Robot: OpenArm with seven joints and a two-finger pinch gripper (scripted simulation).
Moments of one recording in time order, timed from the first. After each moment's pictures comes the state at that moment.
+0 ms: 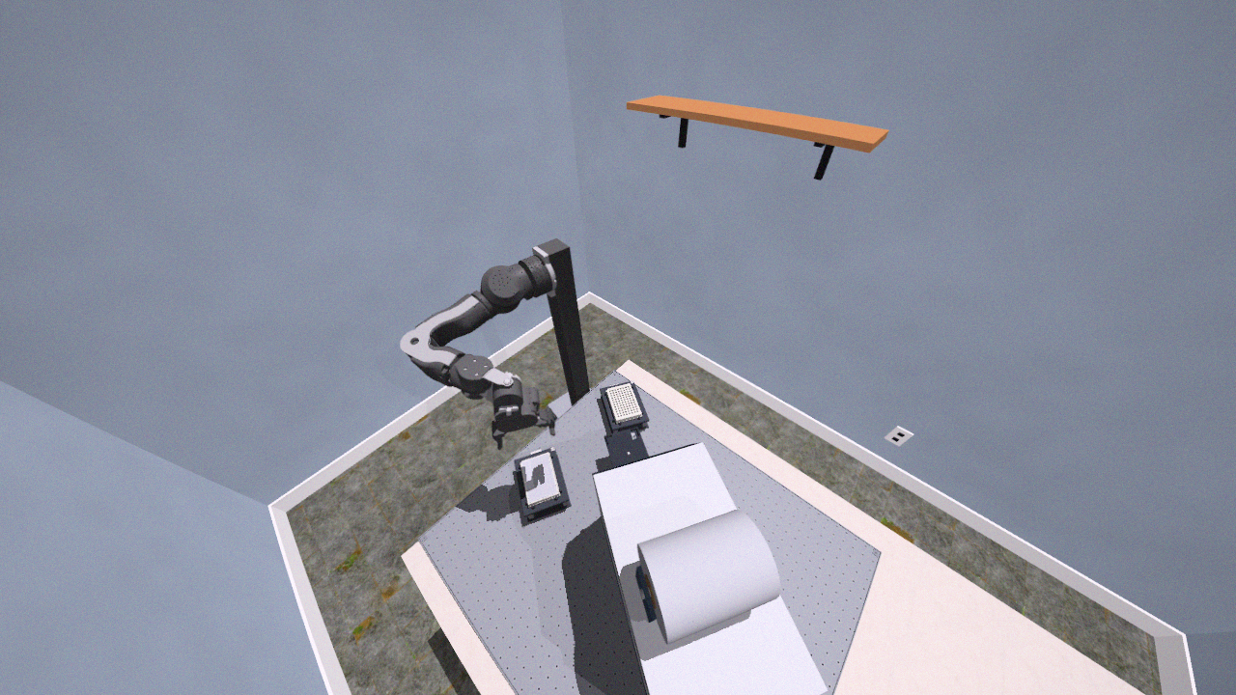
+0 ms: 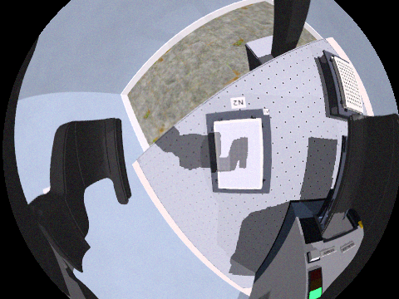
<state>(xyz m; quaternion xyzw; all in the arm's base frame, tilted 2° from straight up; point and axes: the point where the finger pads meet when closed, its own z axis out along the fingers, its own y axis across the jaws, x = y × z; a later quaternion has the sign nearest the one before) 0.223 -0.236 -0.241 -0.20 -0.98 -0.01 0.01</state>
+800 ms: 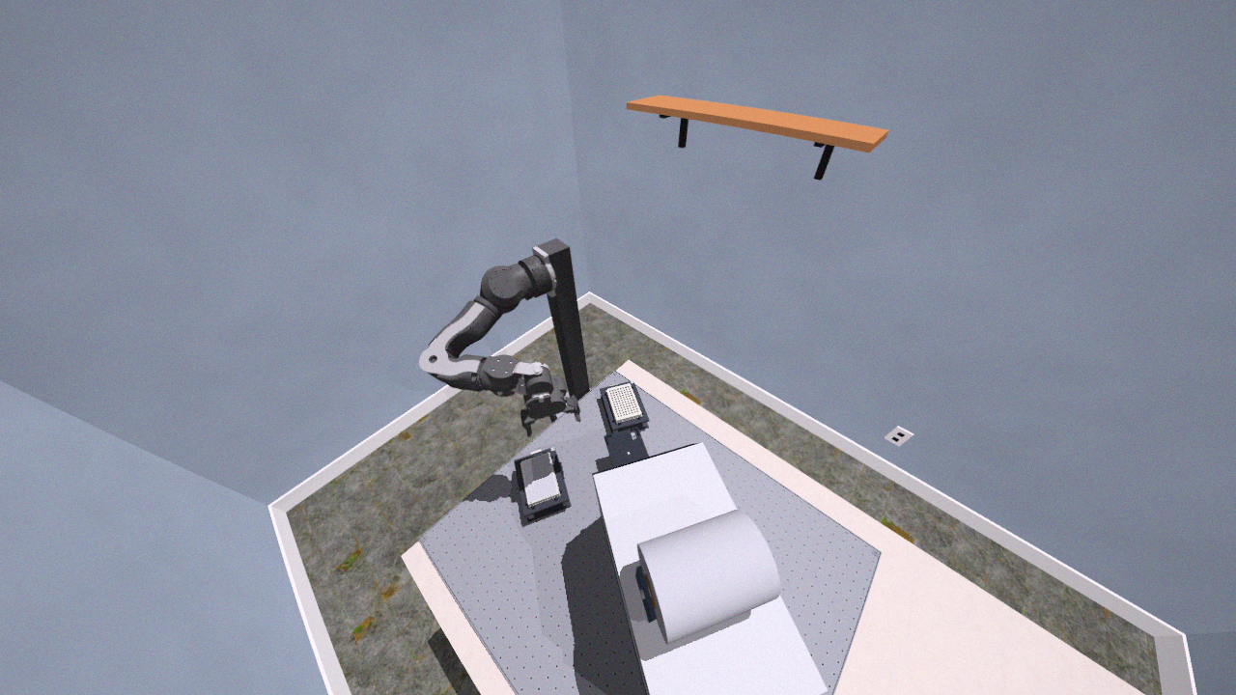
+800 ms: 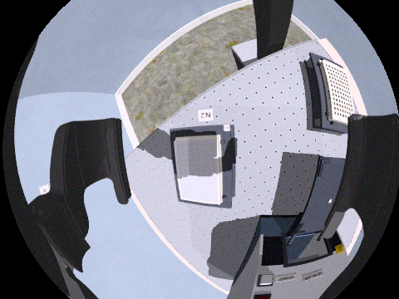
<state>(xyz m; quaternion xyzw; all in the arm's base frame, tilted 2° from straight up) 0.221 -0.164 -0.260 -0.19 -0.98 -0.02 0.01</state>
